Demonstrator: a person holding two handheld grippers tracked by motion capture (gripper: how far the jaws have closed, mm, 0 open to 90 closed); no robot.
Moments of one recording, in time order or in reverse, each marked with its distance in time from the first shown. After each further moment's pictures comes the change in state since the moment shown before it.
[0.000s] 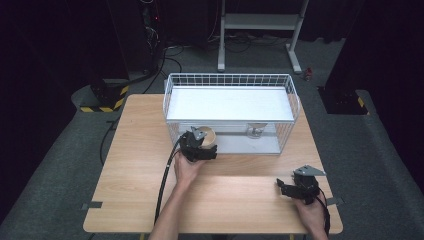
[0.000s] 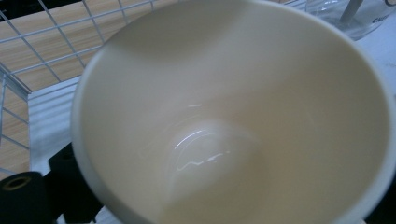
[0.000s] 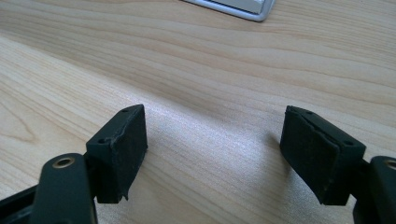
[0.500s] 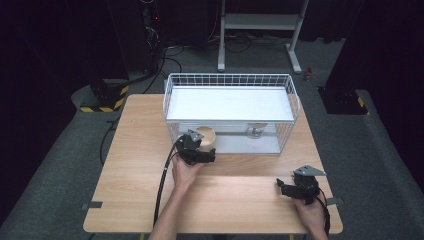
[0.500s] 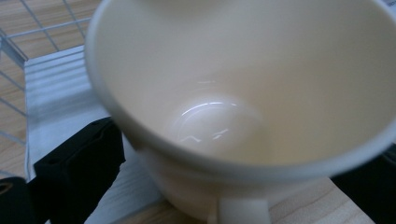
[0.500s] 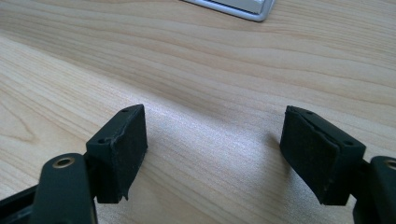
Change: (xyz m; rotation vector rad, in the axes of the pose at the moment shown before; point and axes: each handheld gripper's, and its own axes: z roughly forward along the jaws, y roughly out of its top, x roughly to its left) left arm 0.002 -0.011 -0.006 0.032 -0.009 -0.068; right arm 0.000 0.000 0.000 0.000 0.000 0.002
